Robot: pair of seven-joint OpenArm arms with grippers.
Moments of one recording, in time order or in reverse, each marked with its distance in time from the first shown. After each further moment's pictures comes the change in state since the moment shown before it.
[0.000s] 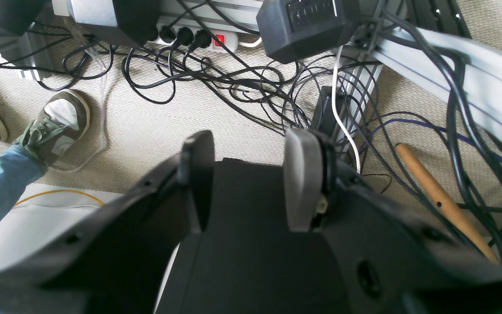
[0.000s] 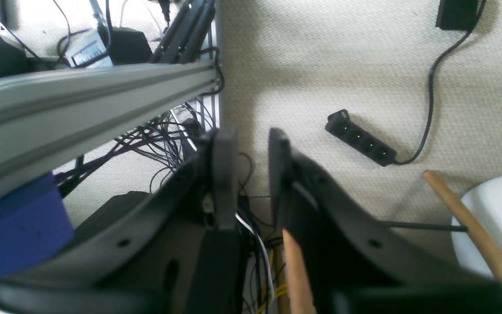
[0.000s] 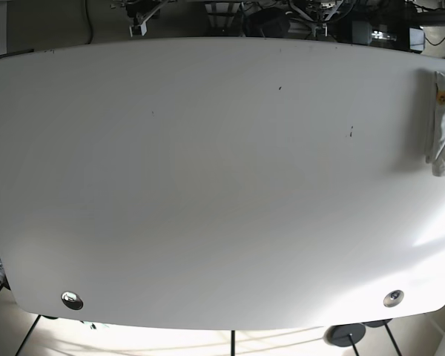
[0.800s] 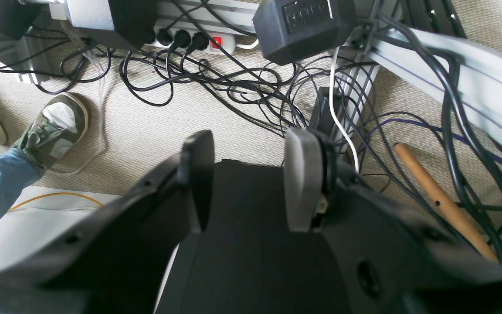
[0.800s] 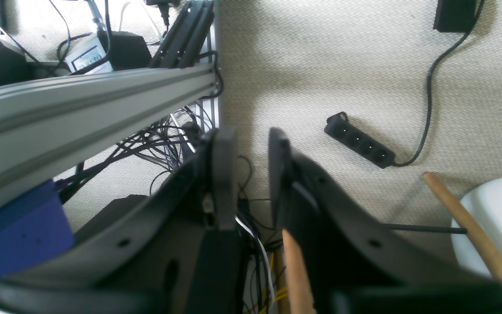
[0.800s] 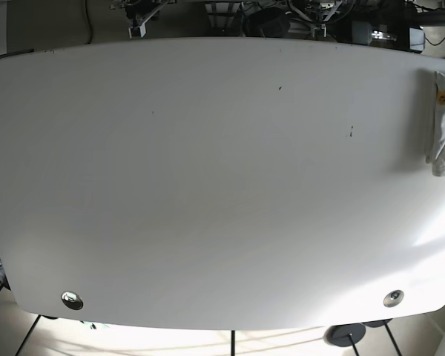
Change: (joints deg) left arm -0.2 0.2 0.0 -0.1 0.4 -0.3 0.0; right arm 0.6 0.0 0.0 0.0 0.4 0.0 -0.1
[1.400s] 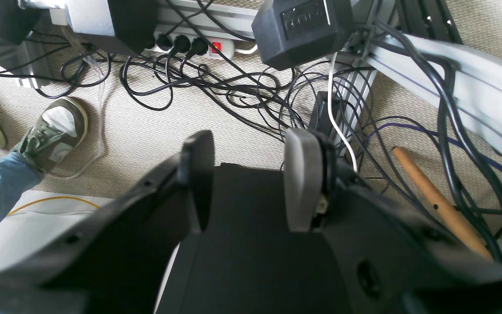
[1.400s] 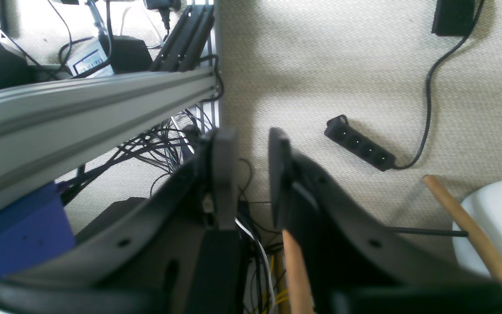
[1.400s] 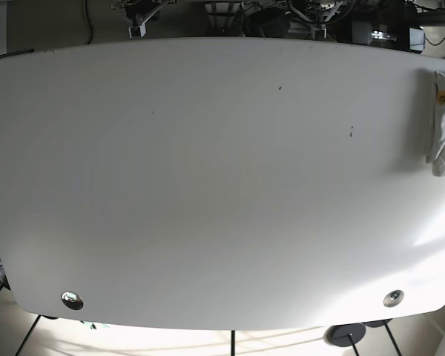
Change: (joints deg) left arm 0.0 0.0 0.1 0.2 -0.2 -0.2 -0.7; right arm -0.3 0.0 0.0 0.1 0.0 0.0 0.2
